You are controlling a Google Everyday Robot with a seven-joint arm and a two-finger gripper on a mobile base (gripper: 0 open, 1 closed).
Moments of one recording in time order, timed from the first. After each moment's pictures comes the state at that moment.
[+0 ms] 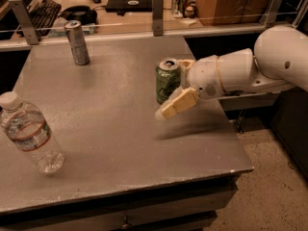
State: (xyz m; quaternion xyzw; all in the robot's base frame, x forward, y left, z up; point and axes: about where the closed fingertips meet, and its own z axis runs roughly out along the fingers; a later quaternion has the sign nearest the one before) arm 0.547 -0.030 0.883 -0.55 0.66 0.28 0.43
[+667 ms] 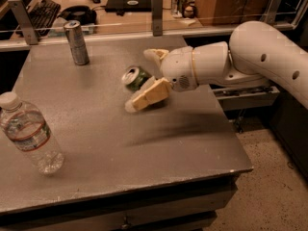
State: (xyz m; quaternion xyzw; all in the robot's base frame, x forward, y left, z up) arm 0.538 0.039 0.922 -0.55 0.61 0.34 0.47
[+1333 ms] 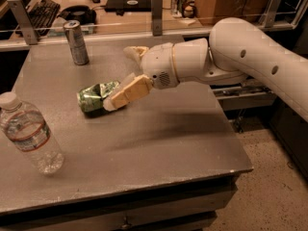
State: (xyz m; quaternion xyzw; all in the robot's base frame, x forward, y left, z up) arm 0.527 0.085 0.936 -0.55 0.59 0.37 0.46
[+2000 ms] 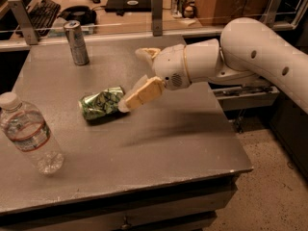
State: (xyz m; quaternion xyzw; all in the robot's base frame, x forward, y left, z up) arm 0.536 0.060 0.925 -0.56 0.60 0.35 0.46
